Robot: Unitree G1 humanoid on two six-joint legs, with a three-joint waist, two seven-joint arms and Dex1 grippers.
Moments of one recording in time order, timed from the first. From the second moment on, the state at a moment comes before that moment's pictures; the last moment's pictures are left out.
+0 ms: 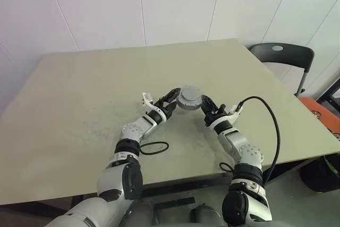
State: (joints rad) left arm -0.79 -0.12 0.51 0.89 -0.82 0.65 -0.49; right arm -0.48 0.08 -0.67 0.41 1.13 0.80 0.24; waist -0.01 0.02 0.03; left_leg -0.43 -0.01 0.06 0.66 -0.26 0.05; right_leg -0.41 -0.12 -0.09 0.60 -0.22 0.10
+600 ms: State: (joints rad) left arm -0.79 -0.12 0.44 0.95 -0.80 0.67 -0.54; right arm -0.47 0.07 -0.64 0.41 1.14 0.82 0.24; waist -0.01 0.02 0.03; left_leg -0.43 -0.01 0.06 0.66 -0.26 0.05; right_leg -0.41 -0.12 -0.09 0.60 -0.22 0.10
